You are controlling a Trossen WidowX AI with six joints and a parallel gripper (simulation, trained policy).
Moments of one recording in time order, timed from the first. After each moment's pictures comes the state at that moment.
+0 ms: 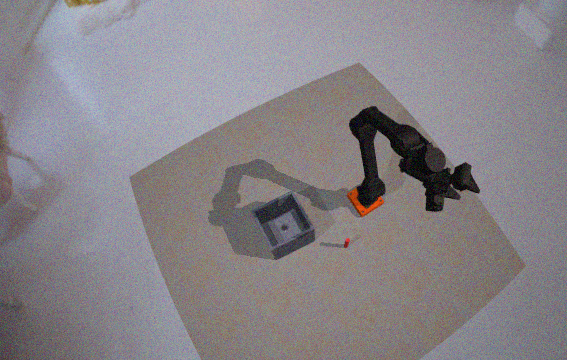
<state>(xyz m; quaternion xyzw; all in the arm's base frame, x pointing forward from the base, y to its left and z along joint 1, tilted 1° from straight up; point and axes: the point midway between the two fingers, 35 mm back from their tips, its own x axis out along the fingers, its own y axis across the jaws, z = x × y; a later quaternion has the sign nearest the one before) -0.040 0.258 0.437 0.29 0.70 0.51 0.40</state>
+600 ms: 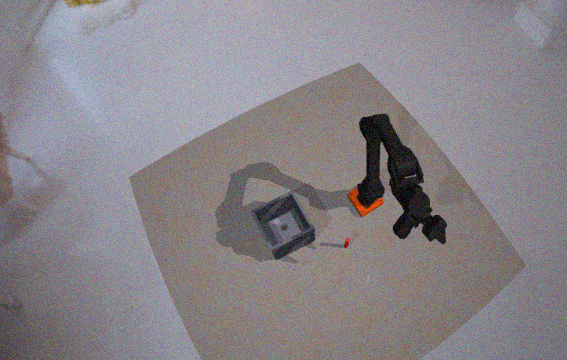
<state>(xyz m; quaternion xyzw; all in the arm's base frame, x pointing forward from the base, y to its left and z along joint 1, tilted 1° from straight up) 0.055 0.273 0.344 0.39 0.74 0.24 0.50</state>
